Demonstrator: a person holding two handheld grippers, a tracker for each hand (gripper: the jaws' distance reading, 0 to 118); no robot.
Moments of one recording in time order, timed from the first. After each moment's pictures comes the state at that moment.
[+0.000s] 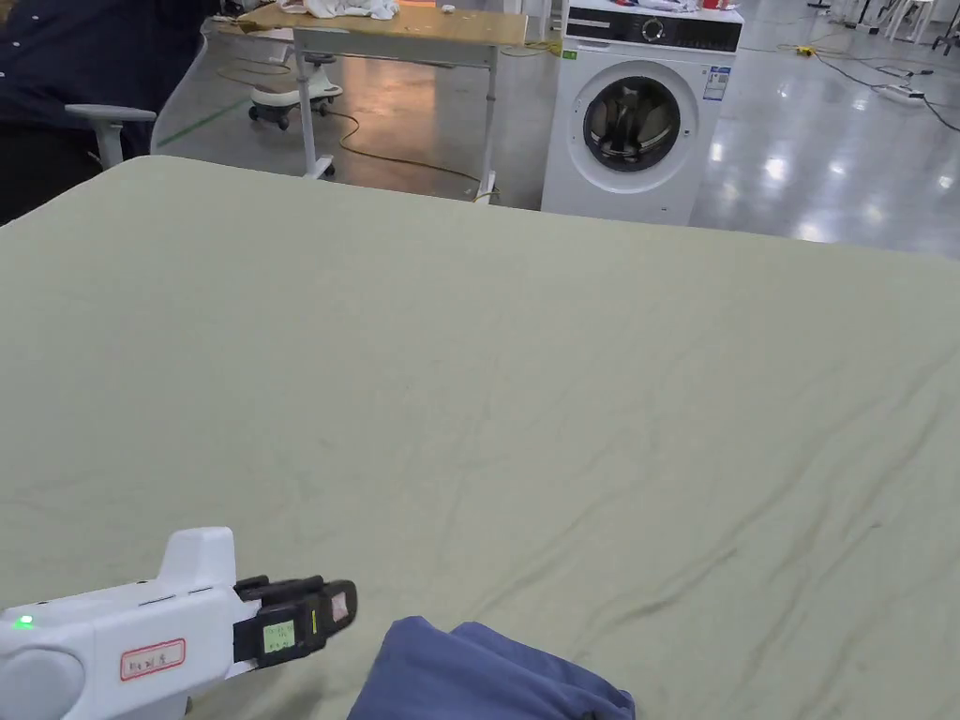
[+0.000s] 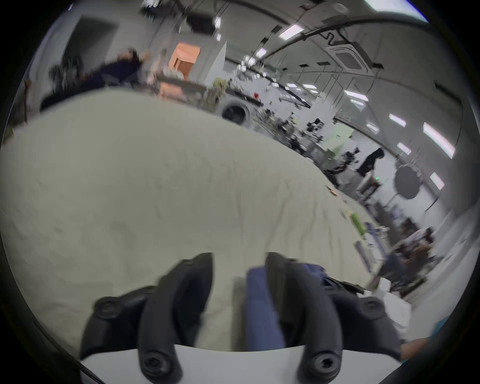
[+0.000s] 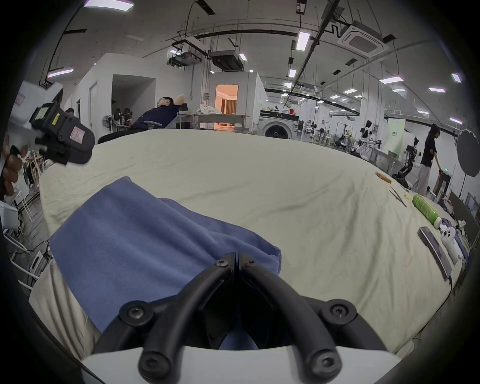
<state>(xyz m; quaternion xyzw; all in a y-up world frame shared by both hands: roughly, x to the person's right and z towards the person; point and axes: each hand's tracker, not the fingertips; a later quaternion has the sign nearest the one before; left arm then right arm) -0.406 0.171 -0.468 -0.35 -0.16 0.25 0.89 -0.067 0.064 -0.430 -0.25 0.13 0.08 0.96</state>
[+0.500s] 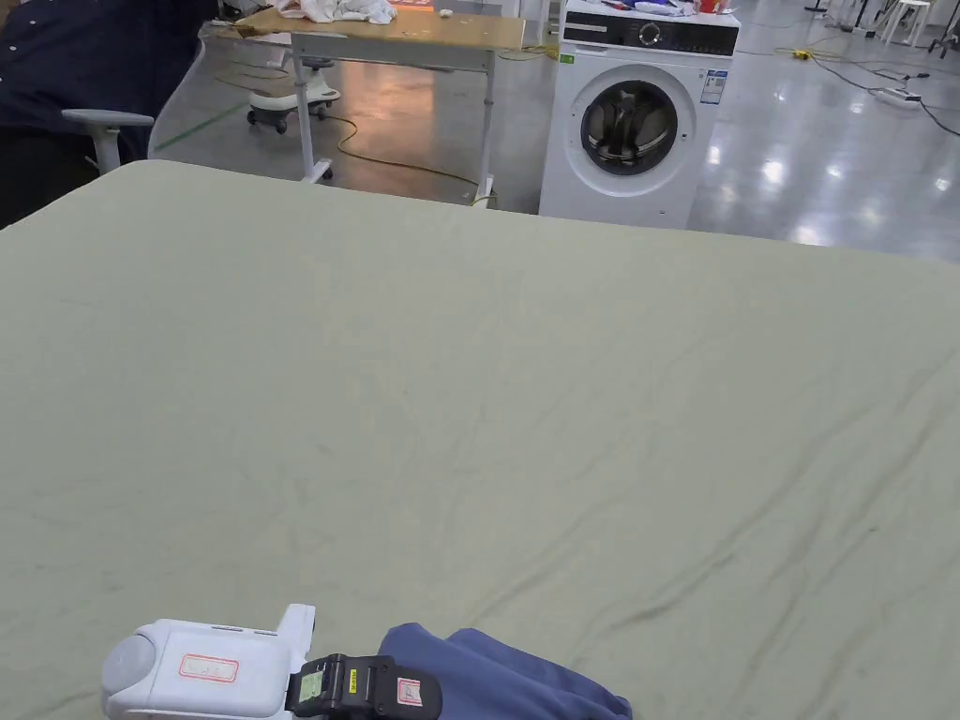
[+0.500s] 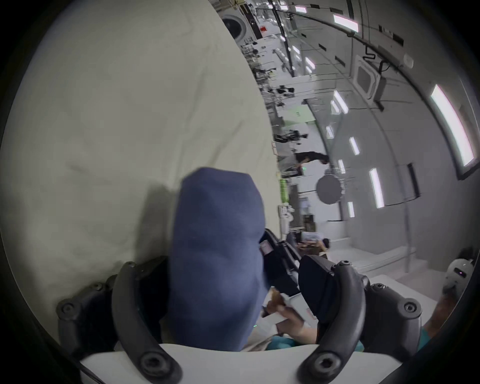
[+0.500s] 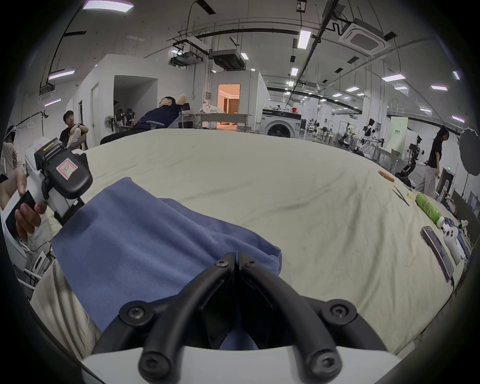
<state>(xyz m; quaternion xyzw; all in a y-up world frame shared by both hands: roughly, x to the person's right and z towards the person) -0.404 0.078 -0.515 -0.46 -0.35 0.47 0.67 -0.063 0.063 -0.431 -0.25 0.13 0.08 0.96</state>
